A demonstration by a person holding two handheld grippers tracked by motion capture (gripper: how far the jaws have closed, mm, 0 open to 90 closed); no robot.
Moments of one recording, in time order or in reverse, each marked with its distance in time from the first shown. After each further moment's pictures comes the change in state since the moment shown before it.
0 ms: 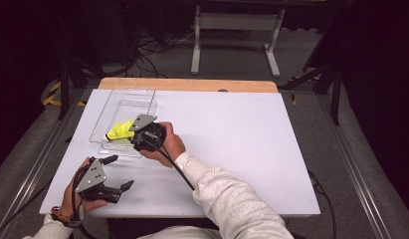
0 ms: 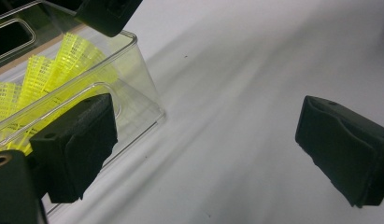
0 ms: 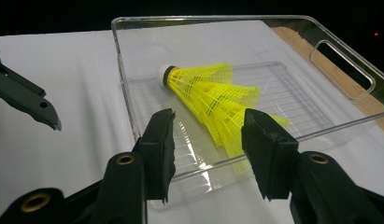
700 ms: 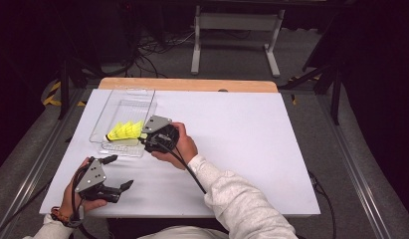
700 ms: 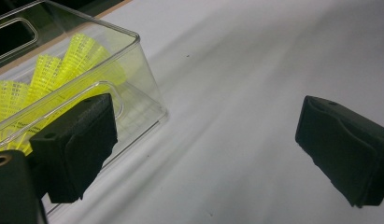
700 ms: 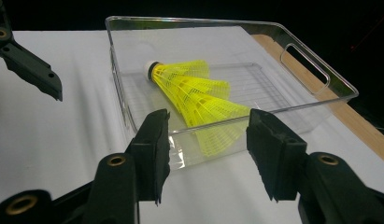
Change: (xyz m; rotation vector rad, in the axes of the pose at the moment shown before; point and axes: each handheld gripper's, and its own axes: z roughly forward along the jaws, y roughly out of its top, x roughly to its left) left arm 0.000 0.000 0.000 0.000 0.007 -0.002; right arm -0.008 -0.015 -0.033 -0.037 -0.044 -0.024
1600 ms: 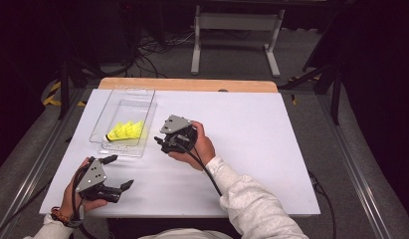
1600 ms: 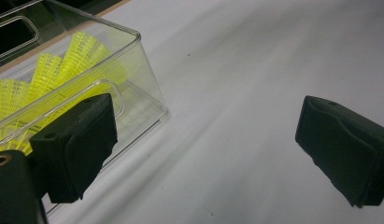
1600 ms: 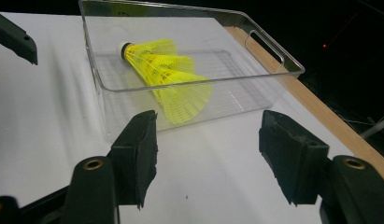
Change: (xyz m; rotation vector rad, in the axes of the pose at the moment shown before) left arm 0.000 0.000 0.001 0.009 0.003 0.007; right arm -0.018 -0.022 -0.037 0.001 -0.071 -0.007
